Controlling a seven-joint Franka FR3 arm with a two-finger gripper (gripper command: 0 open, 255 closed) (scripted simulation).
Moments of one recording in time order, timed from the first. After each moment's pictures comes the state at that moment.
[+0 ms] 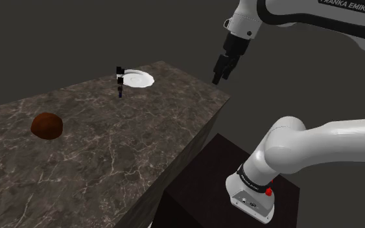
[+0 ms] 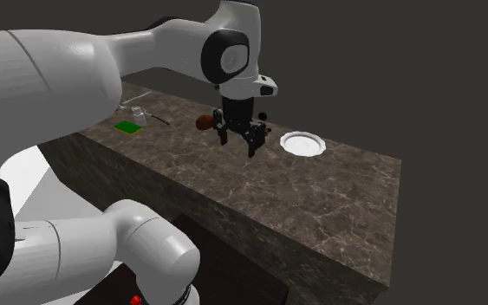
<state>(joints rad) 0.01 -0.82 -0.05 -2.44 0.00 1.62 -0.04</state>
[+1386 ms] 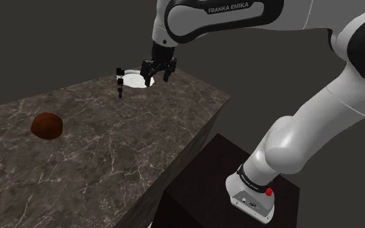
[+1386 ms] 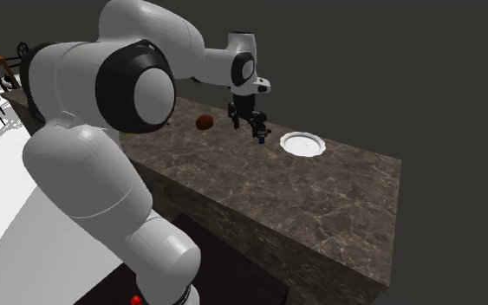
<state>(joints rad) 0.04 -0.17 0.17 -2.14 0.00 2.02 0.32</state>
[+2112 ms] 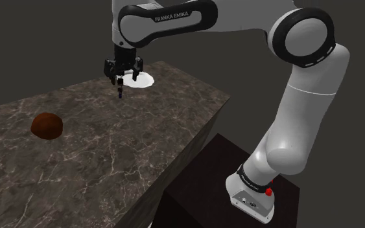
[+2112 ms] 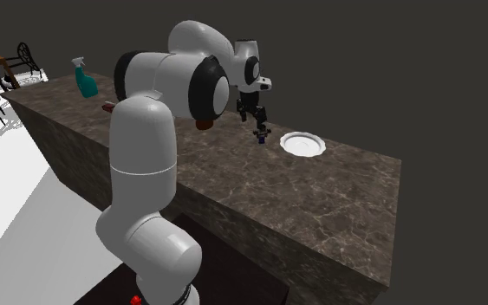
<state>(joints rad) 0.09 0.27 0.21 -1.73 -0.14 2.04 0.53</state>
